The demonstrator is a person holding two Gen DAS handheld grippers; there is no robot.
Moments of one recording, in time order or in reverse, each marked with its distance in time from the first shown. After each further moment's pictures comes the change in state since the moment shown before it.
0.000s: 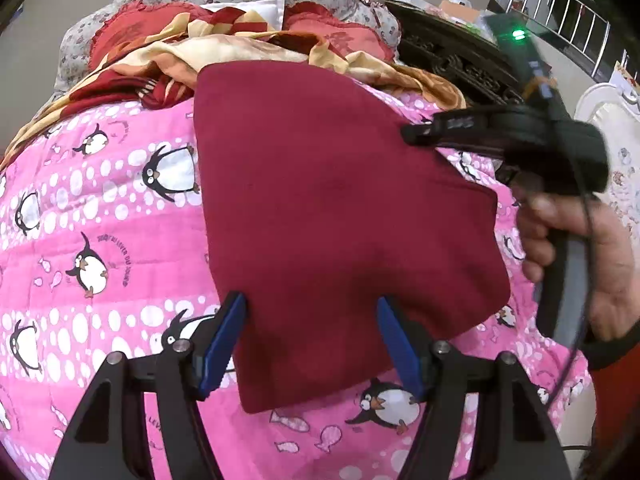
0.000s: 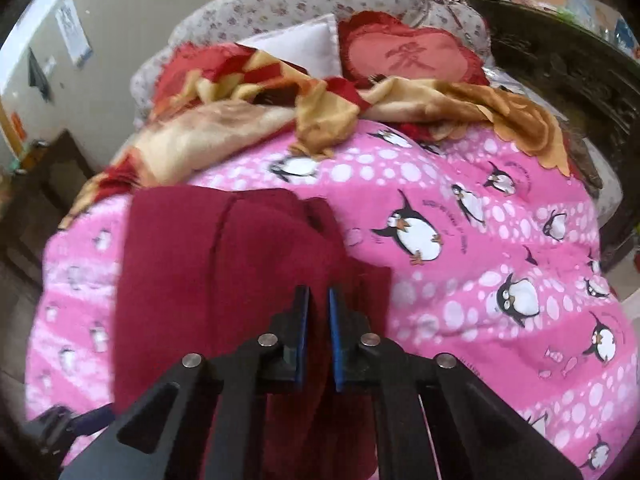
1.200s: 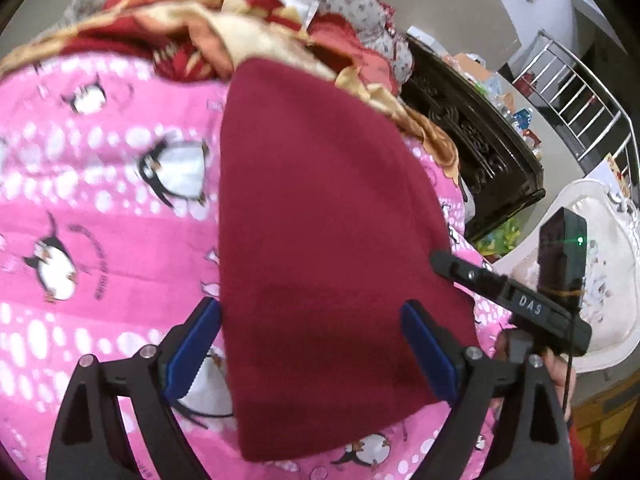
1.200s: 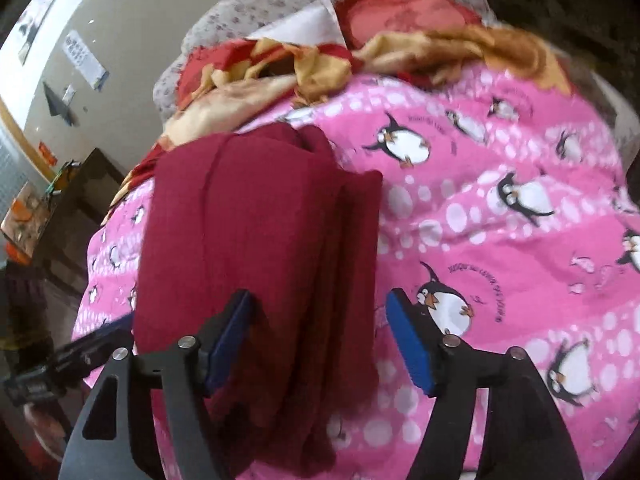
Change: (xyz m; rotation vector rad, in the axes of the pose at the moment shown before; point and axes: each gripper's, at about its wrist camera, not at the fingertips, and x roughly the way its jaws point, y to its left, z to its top) left arm 0.020 0.059 0.027 -0.249 -0.010 -0.237; right arm -0.014 -0.036 -0.055 0.110 0.035 0.251
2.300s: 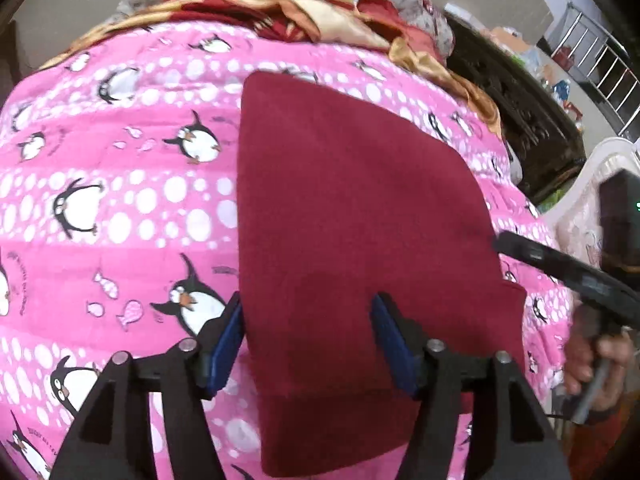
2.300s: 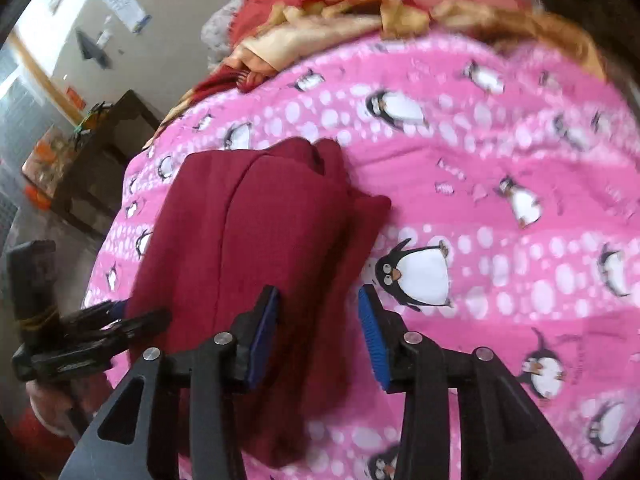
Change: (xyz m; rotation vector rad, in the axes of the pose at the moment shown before) left arm -0.082 0.019 -0.088 0.014 0.037 0.234; right arm -0.052 0.085 -0.081 -0.176 0.102 0.038
